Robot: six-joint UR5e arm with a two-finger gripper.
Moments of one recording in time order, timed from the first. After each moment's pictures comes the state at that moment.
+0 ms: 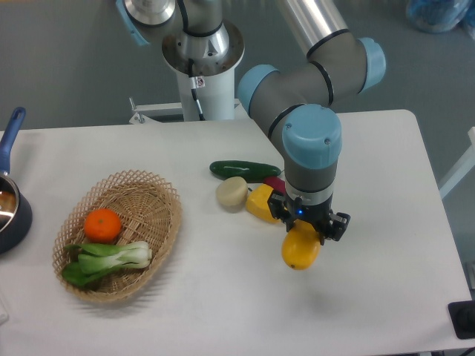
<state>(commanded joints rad) 2.50 -2.00 -1.45 -1.13 1.63 0.96</state>
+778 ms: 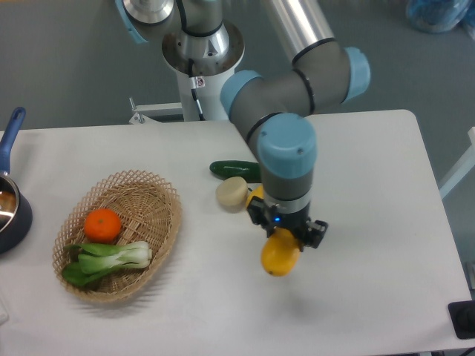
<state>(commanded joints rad) 2.39 -2.00 -1.50 -1.12 1.62 0.90</state>
